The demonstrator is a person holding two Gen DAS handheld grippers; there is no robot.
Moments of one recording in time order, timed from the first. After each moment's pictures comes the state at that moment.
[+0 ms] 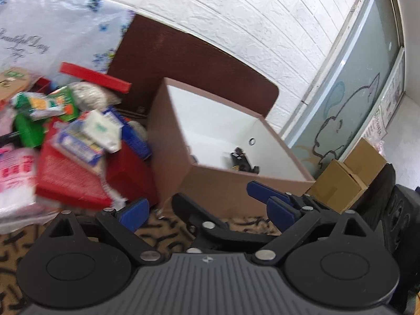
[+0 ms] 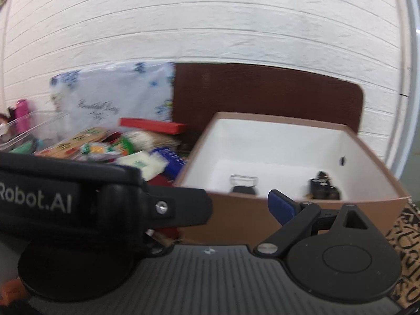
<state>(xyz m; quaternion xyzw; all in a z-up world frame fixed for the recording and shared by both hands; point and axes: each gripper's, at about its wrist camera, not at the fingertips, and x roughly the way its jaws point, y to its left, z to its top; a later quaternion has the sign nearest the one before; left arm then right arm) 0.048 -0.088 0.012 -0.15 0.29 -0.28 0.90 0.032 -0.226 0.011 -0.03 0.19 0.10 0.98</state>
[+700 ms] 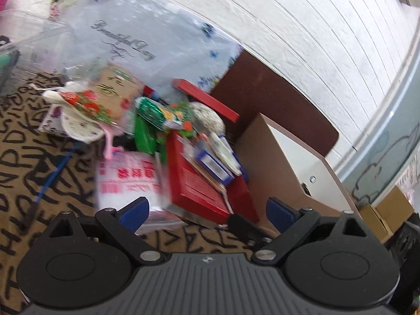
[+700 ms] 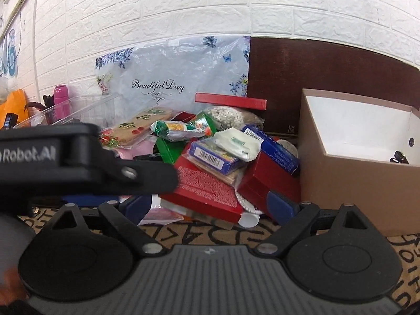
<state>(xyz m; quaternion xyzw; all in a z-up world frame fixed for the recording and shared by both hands) 0.055 0.038 -0.009 -0.23 0.27 -0.17 0.92 0.045 -0.137 -0.017 0.00 0.22 0.15 0.96</state>
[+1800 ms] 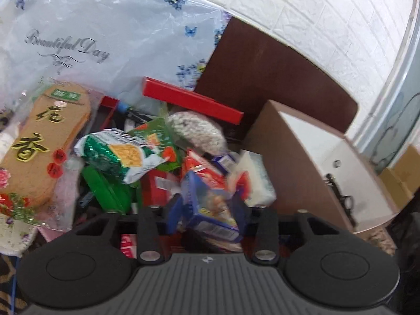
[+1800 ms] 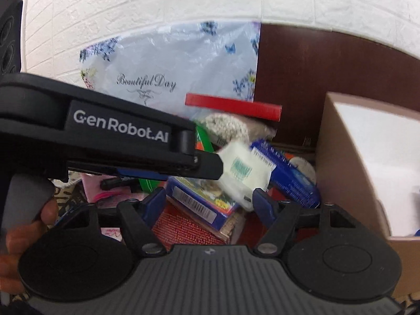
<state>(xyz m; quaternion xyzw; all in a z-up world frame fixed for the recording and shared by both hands) 0.176 -0.010 -0.007 -0.11 0.31 -0.19 0.93 0.156 -0.122 -0.038 -0.01 0.25 0.18 0.95</state>
